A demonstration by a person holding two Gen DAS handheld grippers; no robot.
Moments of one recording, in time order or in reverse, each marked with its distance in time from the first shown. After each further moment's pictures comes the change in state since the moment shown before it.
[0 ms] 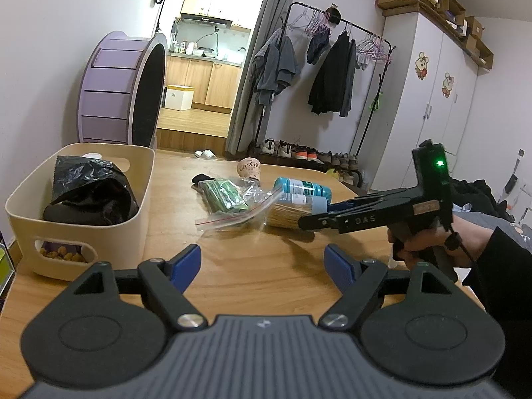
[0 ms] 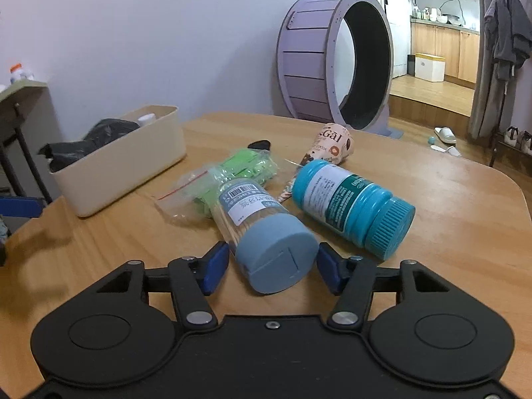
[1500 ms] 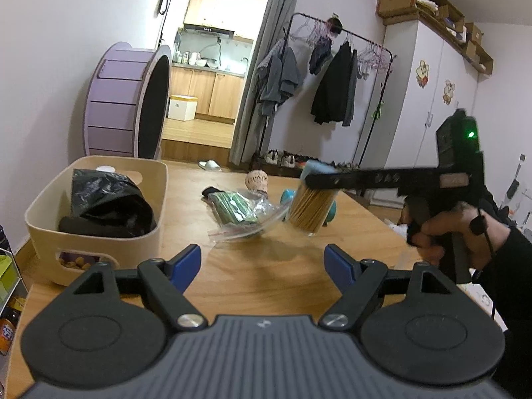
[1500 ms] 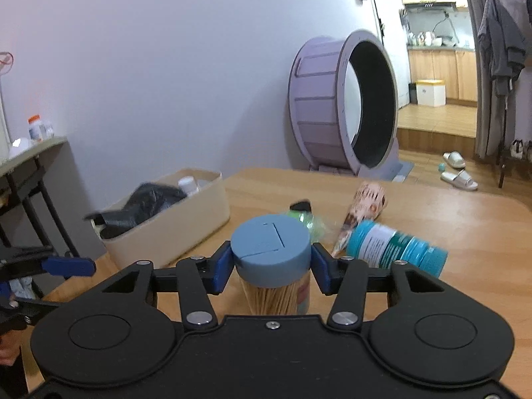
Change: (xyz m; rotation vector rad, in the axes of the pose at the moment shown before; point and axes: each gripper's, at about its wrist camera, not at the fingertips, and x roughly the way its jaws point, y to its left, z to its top) left arm -0.015 0.008 0.003 0.001 -0.046 0.013; right arm -0.034 0.038 0.031 0.076 -0.183 0.033
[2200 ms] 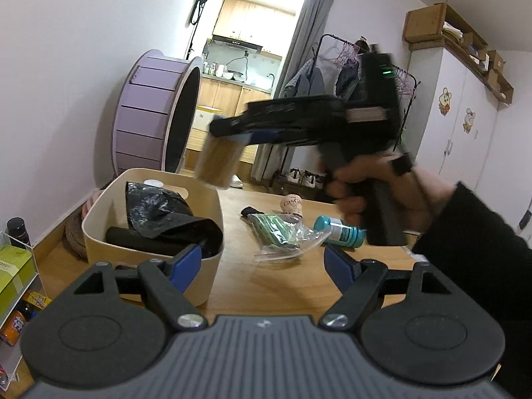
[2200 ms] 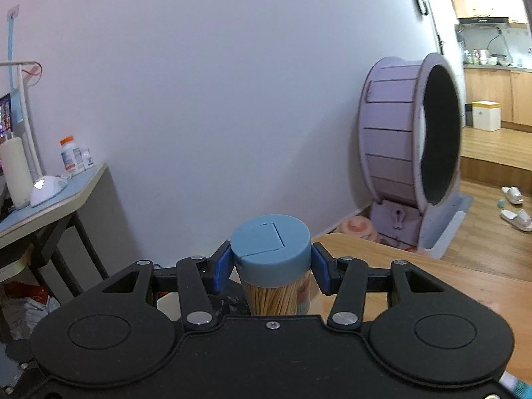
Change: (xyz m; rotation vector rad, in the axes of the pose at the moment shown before) left arm -0.023 0.041 0.015 -0.077 -0.055 0.057; right arm 0.121 0.077 0.095 -0.070 0.012 0.204
